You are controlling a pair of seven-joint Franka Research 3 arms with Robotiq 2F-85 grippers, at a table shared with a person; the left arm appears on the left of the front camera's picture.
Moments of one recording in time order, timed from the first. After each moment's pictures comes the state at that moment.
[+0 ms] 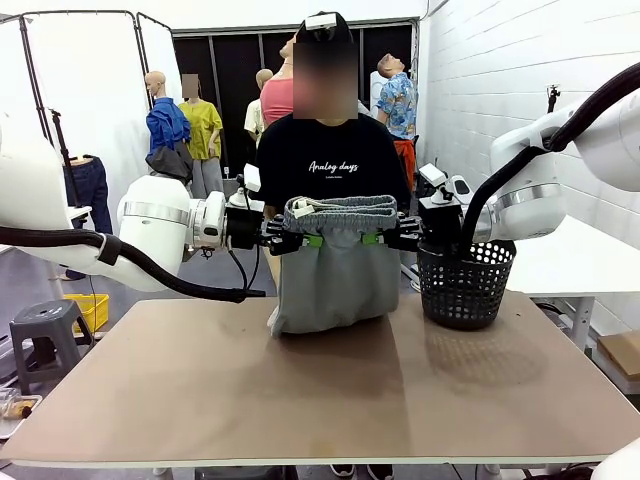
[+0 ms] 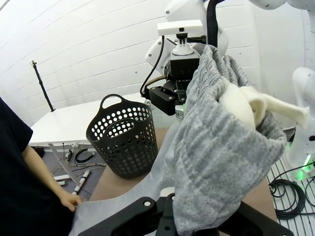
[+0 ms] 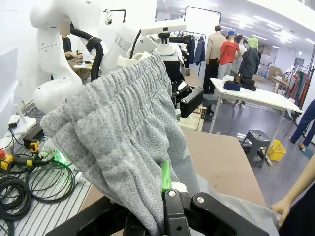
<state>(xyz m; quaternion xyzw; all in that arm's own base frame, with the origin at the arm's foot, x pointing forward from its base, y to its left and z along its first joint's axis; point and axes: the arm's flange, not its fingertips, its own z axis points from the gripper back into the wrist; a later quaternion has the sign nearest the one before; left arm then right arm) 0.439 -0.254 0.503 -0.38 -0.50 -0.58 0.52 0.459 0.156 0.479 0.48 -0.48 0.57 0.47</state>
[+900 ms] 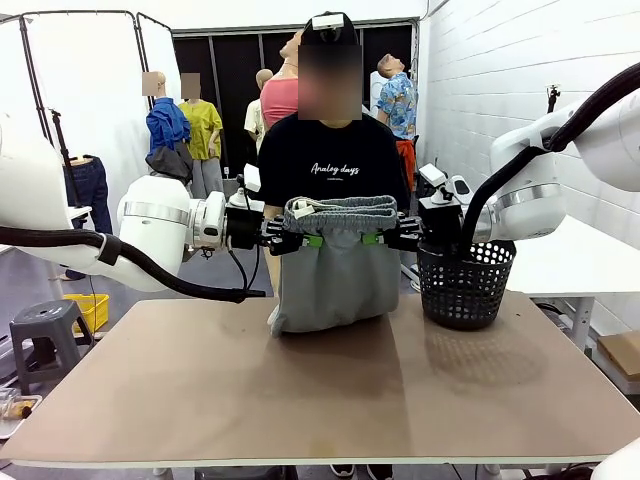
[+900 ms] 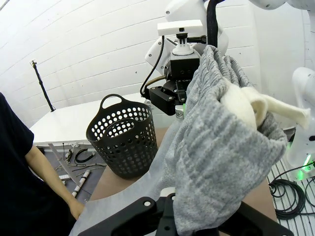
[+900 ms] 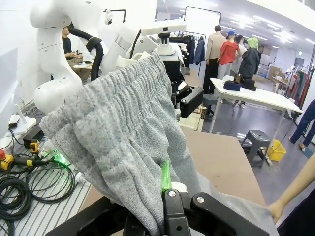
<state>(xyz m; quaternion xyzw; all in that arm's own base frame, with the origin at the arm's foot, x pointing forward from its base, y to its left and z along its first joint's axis) 0.439 -0.254 0.503 -0.38 -0.50 -0.58 0.52 0.459 0.156 0.479 0.48 -0.48 0.57 0.47</state>
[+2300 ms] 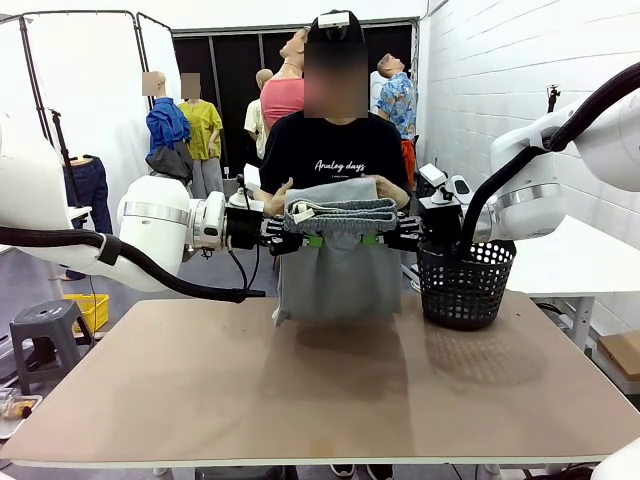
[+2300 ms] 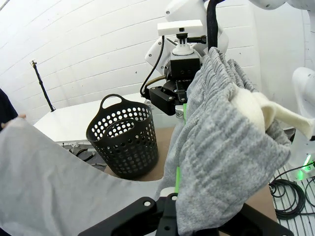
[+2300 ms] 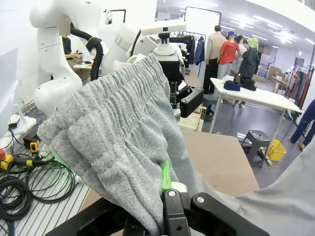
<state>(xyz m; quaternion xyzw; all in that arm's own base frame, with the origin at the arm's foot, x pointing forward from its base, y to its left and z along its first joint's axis) 0.439 -0.254 0.503 -0.38 -0.50 -0.58 0.52 0.459 0.156 0.479 0.48 -0.48 0.57 0.47</state>
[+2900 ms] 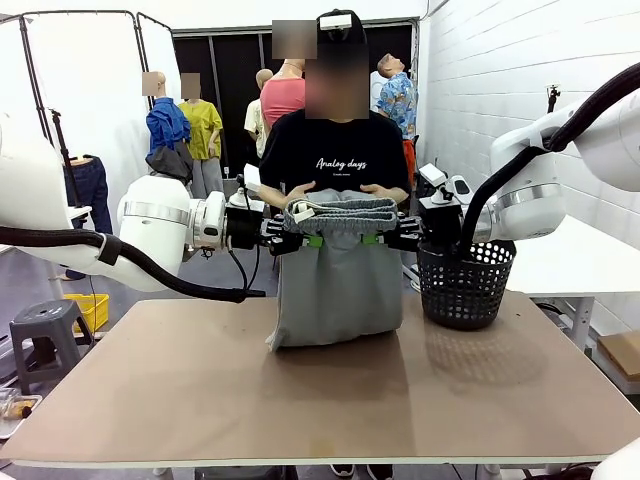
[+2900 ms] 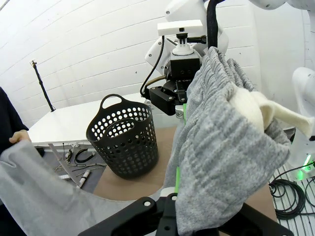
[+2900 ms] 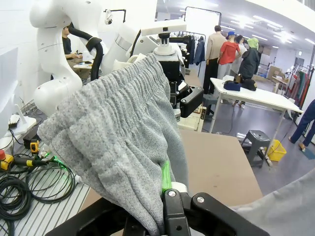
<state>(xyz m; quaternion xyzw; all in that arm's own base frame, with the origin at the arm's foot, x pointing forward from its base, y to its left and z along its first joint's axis) 0.439 -0.254 0.503 -0.38 -0.50 -0.58 0.52 0.459 0.156 0.479 0.48 -0.48 0.57 0.47</state>
